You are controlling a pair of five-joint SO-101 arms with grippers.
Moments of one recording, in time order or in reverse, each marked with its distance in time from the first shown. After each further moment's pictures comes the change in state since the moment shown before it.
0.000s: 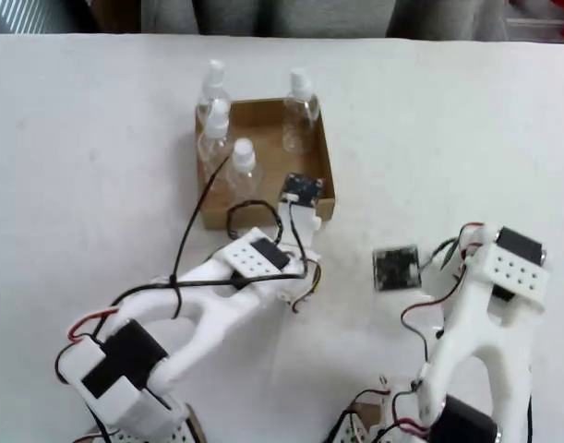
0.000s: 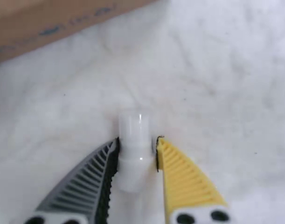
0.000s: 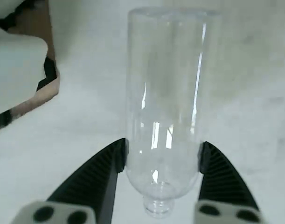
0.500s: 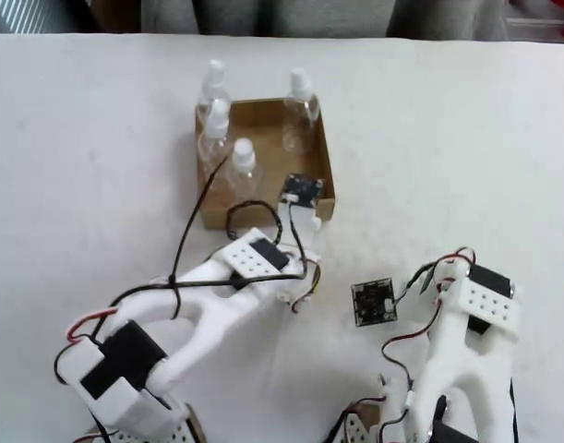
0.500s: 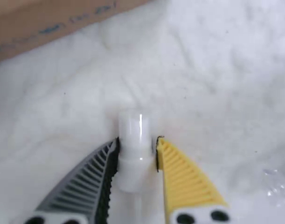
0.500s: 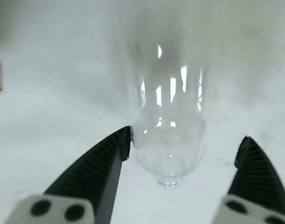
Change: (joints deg) left arm -0.1 -0.7 0.3 0.0 -0.1; right arm -2.0 -8.4 15.8 -18.2 -1.7
